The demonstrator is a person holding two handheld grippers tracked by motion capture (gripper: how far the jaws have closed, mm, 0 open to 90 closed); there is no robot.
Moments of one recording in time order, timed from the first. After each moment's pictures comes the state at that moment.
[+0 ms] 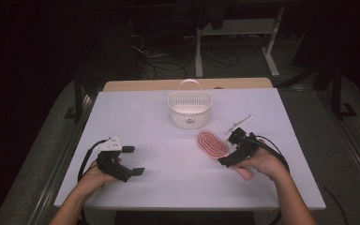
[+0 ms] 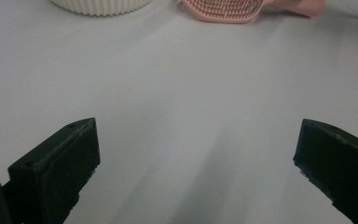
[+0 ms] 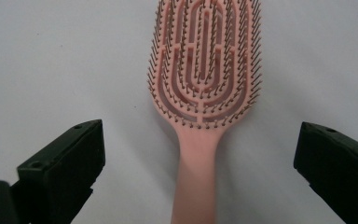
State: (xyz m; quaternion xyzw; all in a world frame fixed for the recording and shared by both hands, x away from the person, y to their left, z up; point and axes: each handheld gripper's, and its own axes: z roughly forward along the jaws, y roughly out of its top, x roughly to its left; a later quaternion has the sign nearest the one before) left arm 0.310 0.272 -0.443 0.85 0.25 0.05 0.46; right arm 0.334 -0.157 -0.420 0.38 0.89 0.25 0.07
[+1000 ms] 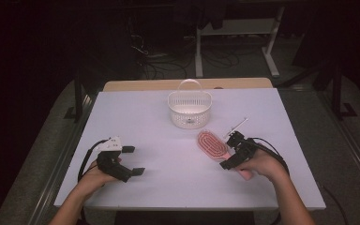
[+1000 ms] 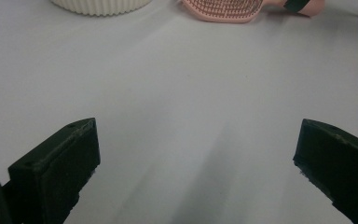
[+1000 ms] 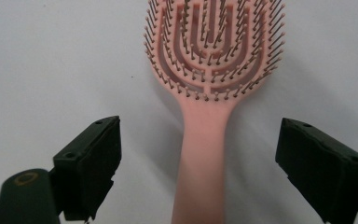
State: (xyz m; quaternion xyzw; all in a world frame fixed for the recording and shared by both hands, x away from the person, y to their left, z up) left arm 0.310 0.272 -0.443 0.85 0.25 0.05 0.46; right arm 0.335 -0.155 -0.432 0.39 0.90 0.20 0.04
